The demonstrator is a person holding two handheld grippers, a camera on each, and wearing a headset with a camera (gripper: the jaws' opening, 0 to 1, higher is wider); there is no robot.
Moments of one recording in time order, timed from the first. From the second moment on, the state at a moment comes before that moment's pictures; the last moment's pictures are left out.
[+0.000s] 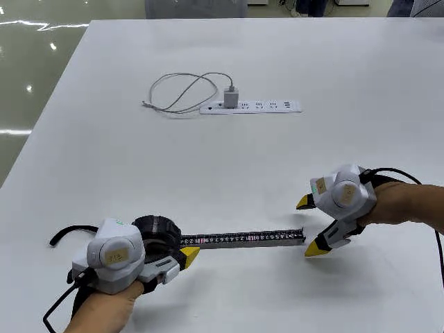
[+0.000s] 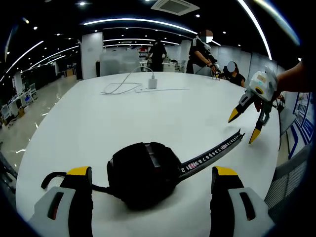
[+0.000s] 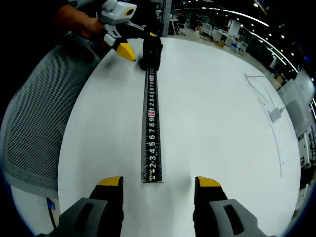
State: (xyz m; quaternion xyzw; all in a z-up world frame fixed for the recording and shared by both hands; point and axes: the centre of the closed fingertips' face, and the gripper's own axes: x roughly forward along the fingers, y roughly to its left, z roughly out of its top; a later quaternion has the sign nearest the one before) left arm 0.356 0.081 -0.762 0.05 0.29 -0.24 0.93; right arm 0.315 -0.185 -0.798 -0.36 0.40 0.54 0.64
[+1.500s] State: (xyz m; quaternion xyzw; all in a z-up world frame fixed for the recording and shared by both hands) left arm 0.371 0.087 -0.768 -0.01 0.30 -0.18 0.94; right arm 0.310 -0.180 -0.807 -0.36 0.46 0.51 0.63
